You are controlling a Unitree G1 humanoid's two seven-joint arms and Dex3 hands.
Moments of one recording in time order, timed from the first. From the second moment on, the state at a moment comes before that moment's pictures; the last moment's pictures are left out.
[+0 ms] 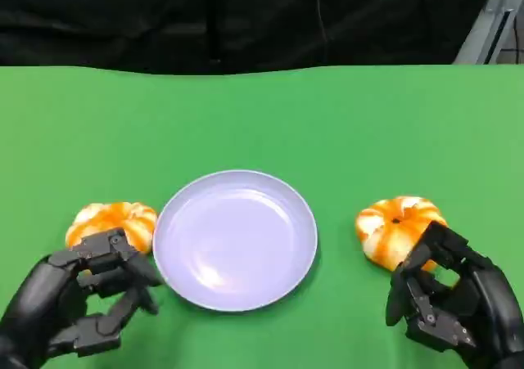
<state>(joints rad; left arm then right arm) 0.09 0.20 0.13 0.20 -0.17 -0.46 -0.55 0.11 0.08 -0.03 0.14 0.27 -0.27 0.37</state>
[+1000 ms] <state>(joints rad) -0.27 0.53 -0.15 0.44 0.71 -0.35 -0.11 0.10 0.08 -0.03 0.14 0.27 -0.26 0.36</state>
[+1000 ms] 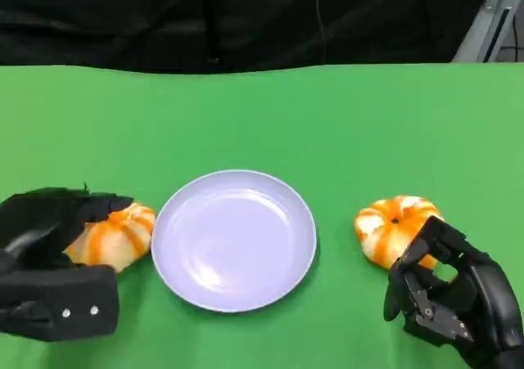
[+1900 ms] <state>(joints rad) -0.54 0.48 -0.45 1.03 0.77 -0.42 0.24 0.10 0.08 -0.02 0.13 0.27 -0.26 0.35</state>
